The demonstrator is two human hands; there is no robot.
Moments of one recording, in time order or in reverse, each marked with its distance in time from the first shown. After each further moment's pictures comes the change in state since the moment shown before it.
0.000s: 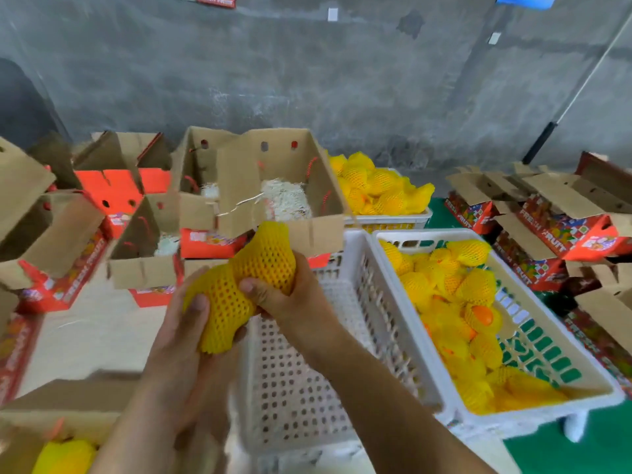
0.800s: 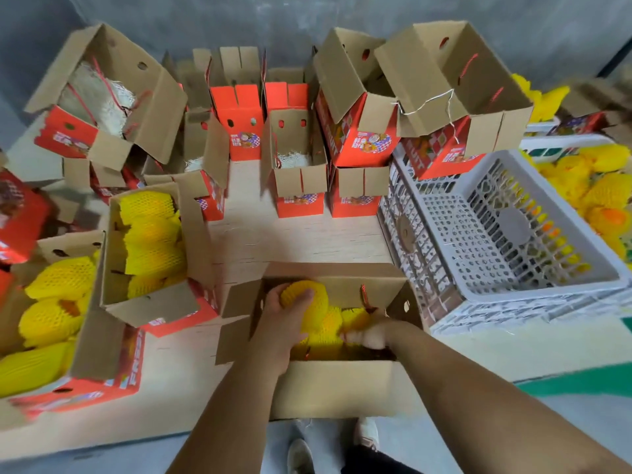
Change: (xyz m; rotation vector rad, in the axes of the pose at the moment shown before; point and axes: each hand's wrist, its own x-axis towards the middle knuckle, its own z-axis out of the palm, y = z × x) left_hand -0.061 0.031 -0.292 0.252 0.112 -0.563; right_hand -0.068 0.199 0.212 -0.996 -0.187 1.009
